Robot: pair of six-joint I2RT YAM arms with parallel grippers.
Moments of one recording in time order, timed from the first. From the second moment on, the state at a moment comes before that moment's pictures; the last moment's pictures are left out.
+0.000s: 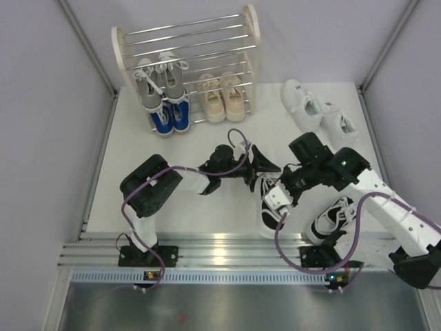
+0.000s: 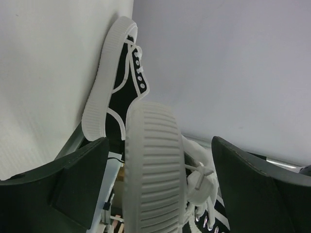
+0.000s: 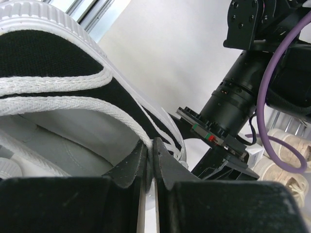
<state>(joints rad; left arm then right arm) -0.78 1.89 0.86 0.84 0.64 -1.61 0.72 1.08 1.20 -1.19 -0.61 -1.55</state>
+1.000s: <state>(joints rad) -0.61 1.60 0.65 0.78 0.39 -1.59 0.64 0.99 1.22 -0.96 -0.48 -1.17</state>
